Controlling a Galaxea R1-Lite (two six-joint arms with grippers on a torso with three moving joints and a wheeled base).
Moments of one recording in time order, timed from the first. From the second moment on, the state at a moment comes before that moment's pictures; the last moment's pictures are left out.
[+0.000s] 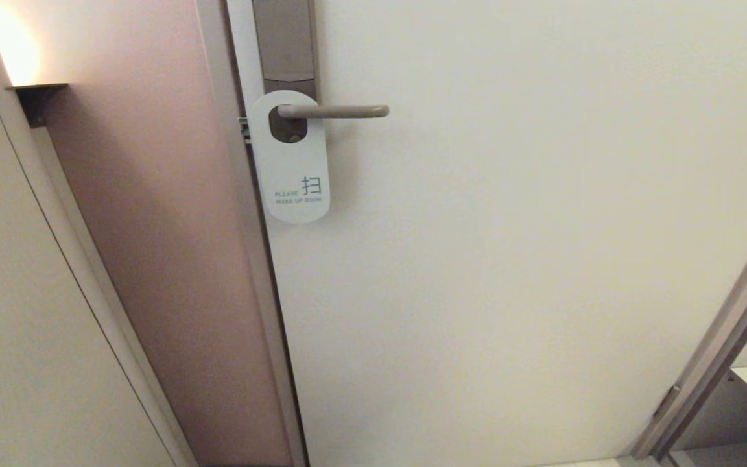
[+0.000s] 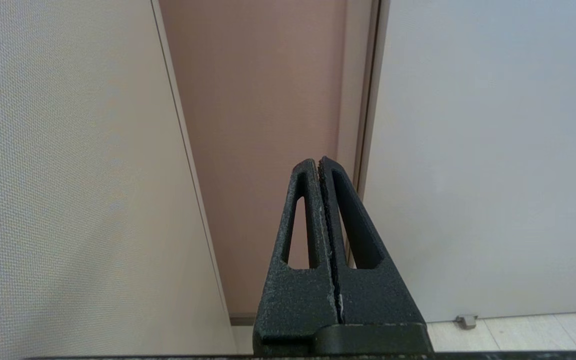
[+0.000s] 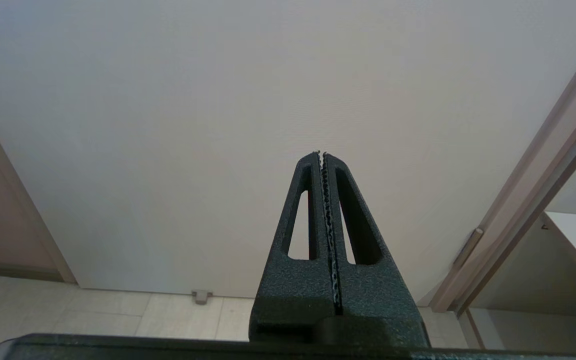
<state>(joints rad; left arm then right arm) 0.00 0.00 0.00 0.00 0.01 -0.01 0.01 0.00 -0.03 0.08 0.02 -0.04</state>
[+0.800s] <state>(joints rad) 0.00 0.00 0.00 0.00 0.00 0.00 0.01 0.00 -0.03 0.08 0.02 -0.04</state>
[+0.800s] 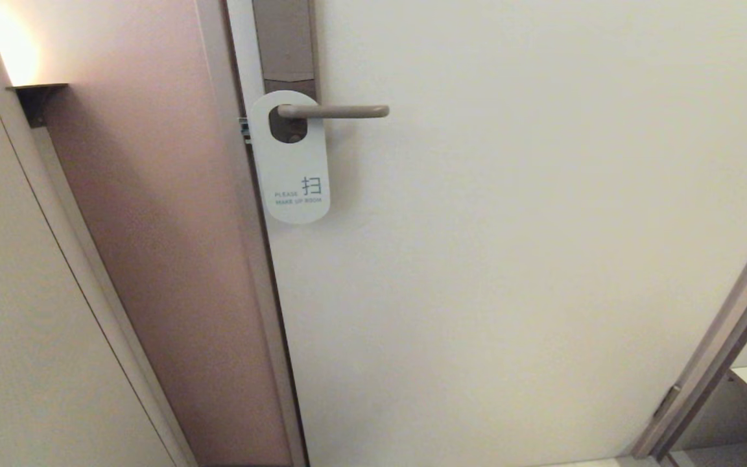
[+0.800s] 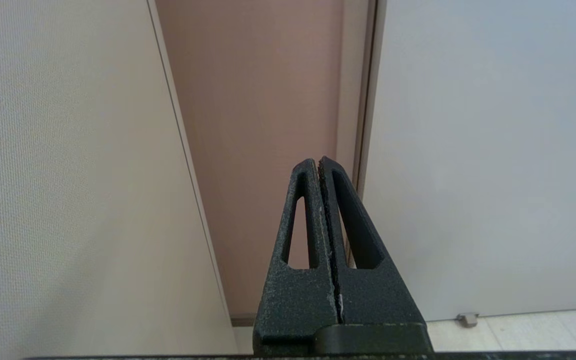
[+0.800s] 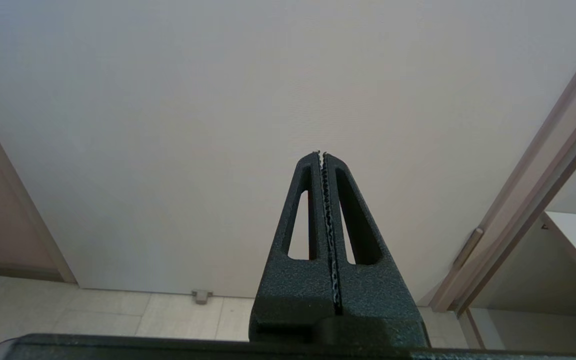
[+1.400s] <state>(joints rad) 0.00 0.09 -0.21 0.09 -0.08 0.02 0.01 0.00 -0.03 0.08 0.02 -0.05</state>
